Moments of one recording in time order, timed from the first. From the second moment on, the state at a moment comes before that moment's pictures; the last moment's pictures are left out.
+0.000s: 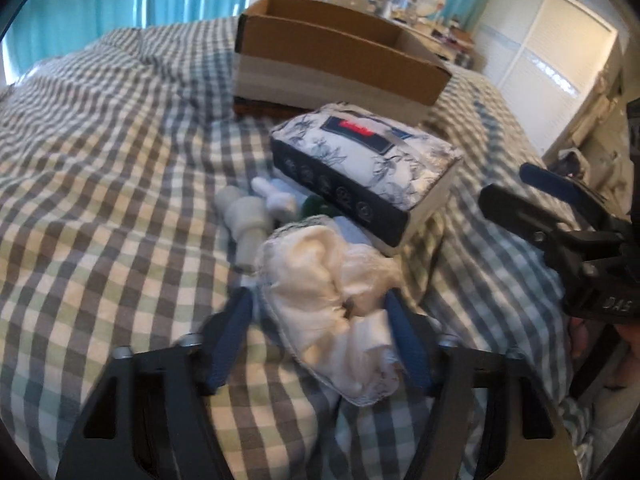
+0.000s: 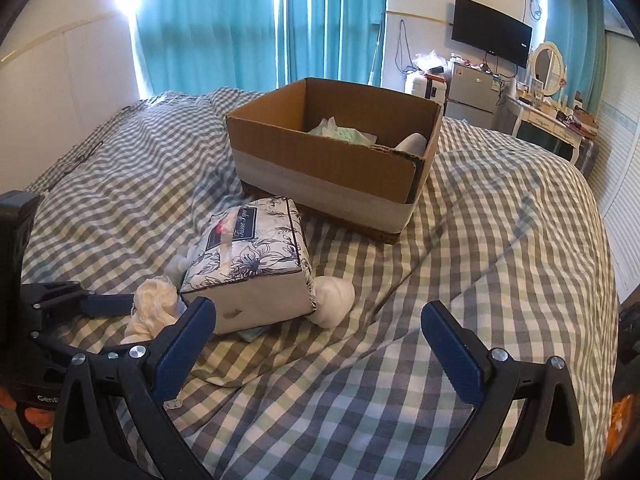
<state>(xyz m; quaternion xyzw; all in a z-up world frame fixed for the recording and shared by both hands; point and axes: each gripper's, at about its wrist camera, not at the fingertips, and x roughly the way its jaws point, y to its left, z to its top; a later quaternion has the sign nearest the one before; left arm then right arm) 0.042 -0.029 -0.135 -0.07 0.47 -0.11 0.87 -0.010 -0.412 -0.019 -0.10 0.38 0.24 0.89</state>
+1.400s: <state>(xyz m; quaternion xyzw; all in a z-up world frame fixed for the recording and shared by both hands) 0.053 0.014 -0.124 -0.06 0.46 -0.01 0.89 0.012 -0.340 -0.046 -0.17 0.43 0.29 0.84</state>
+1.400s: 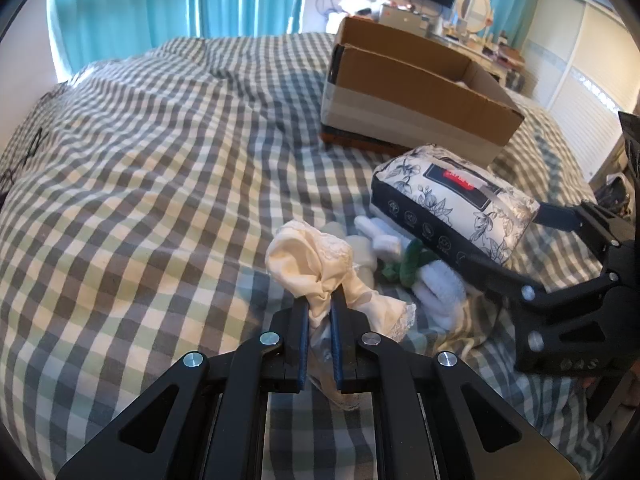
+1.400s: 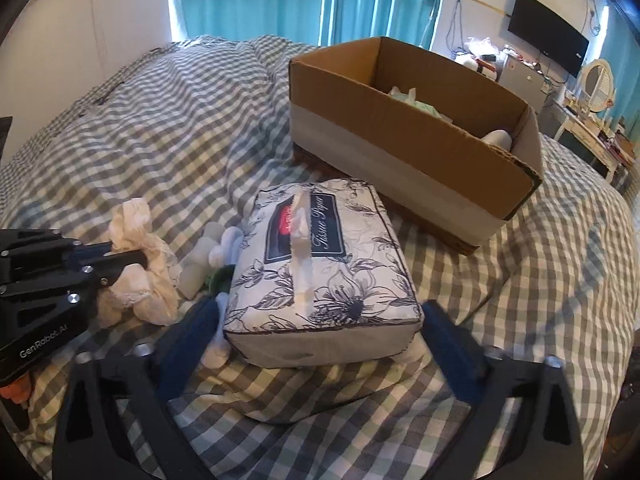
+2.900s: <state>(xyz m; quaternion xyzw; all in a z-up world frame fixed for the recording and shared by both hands) 0.180 -0.016 0.007 0.00 0.31 -0.15 0.94 0.103 -0.388 0.090 -0.05 0.27 0.16 0.95</state>
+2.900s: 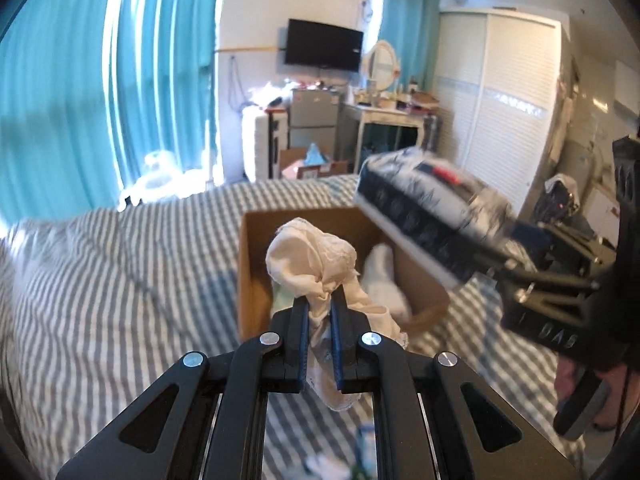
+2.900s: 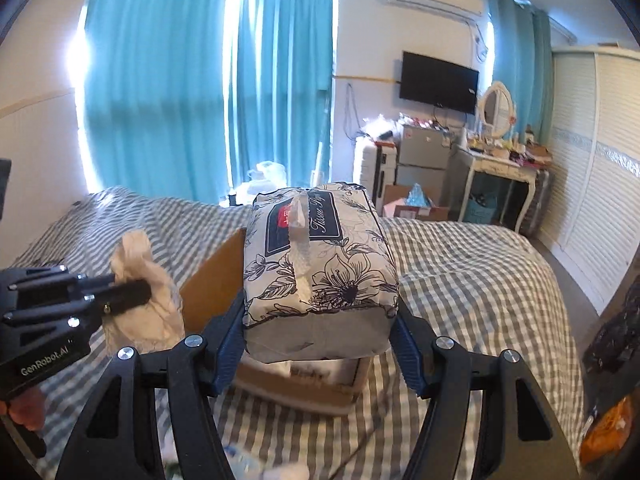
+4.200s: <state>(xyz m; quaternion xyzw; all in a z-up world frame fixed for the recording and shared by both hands) 0.189 -0.026 0.033 0.06 0.28 -0.13 0.95 0.085 -0.419 0.139 -0.03 0.25 0.16 0.95</state>
